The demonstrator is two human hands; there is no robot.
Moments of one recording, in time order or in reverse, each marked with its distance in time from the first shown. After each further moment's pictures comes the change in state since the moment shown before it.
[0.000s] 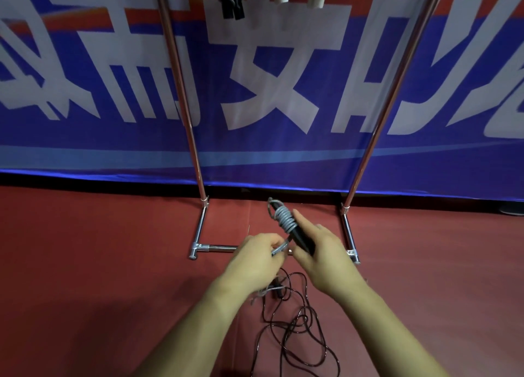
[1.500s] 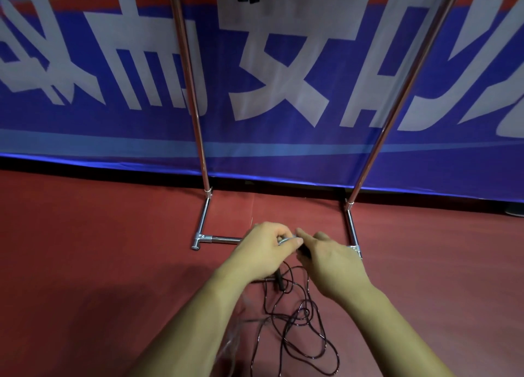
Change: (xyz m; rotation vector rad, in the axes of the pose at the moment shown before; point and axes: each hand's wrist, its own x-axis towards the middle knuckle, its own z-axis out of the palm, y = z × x) left_hand 0.009 -0.009 -0.001 -0.093 0.012 0.064; right_hand -0.007 -0.004 0.010 -0.668 -0.173 0.049
